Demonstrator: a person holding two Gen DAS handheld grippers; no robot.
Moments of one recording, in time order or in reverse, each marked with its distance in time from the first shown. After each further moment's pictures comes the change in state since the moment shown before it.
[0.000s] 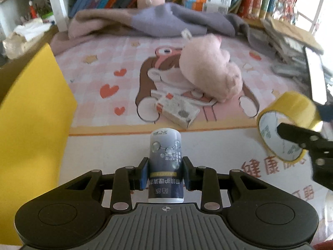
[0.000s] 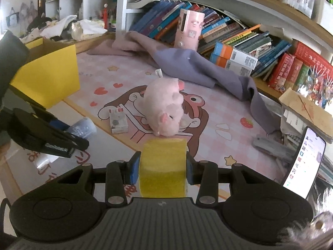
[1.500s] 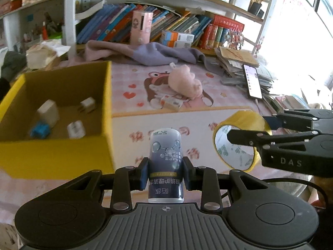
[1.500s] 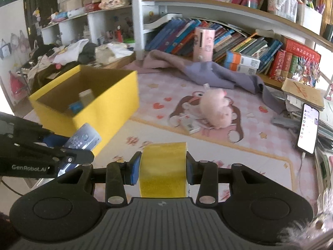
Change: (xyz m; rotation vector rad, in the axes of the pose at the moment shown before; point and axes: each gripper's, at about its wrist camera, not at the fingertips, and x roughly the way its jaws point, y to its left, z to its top) left arm -0.162 0.117 -0.111 0.084 -0.162 -0.245; right arm -0.117 0.172 0.011 0.176 -0.019 -0.017
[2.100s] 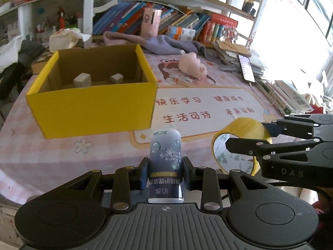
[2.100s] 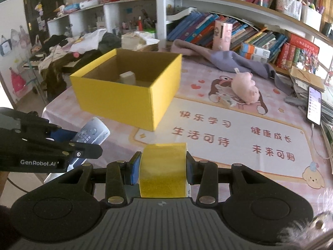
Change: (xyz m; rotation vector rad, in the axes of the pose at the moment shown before) left arm -0.076 0.060 -0.069 0.008 0.012 -0.035; right arm -0.039 0.136 -0.038 0.025 0.035 -0.015
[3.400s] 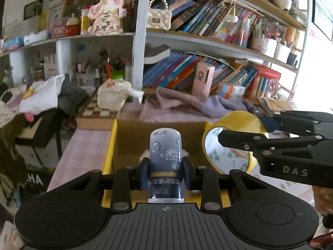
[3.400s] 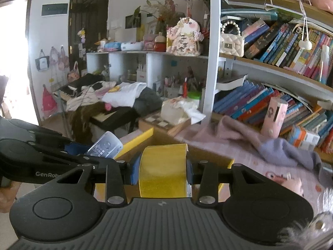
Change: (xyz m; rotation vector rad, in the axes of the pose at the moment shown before) left arm 0.012 0.106 0.127 -0.027 -0.230 0.178; right arm 0.090 0.034 0.172 -0.174 -0.285 0.177
